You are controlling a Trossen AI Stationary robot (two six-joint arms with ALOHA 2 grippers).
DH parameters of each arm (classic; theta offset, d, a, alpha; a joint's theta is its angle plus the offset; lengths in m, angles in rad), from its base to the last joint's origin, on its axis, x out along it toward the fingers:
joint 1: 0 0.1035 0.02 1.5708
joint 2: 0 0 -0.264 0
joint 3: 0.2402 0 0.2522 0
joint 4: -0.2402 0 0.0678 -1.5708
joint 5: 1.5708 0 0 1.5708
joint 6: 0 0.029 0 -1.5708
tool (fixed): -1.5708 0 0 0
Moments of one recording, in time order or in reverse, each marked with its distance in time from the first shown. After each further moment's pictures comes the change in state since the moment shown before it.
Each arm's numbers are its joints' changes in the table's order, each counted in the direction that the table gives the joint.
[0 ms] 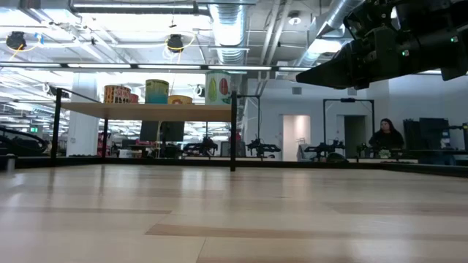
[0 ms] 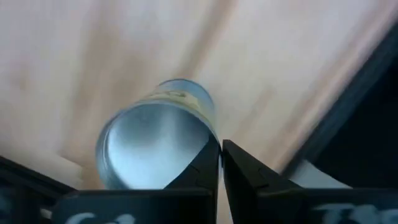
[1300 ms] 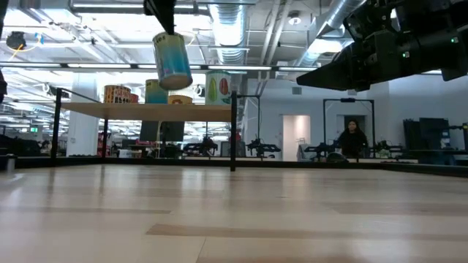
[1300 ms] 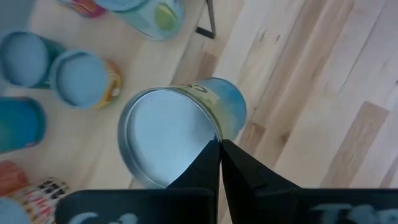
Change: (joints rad) left arm 1.142 0.142 0.527 -0.416 0.090 1.286; right arm 0.000 0.000 0.000 -0.018 0.000 -0.011
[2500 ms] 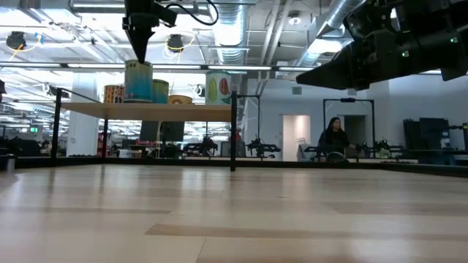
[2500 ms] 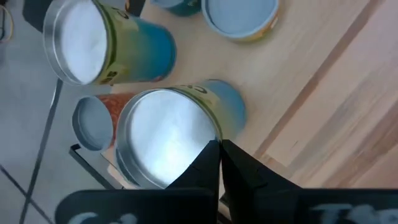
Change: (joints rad) left arm 0.275 0.135 -0.246 0.007 0.236 0.176; right arm -0.002 0.000 0.000 0.008 0.000 -0.002
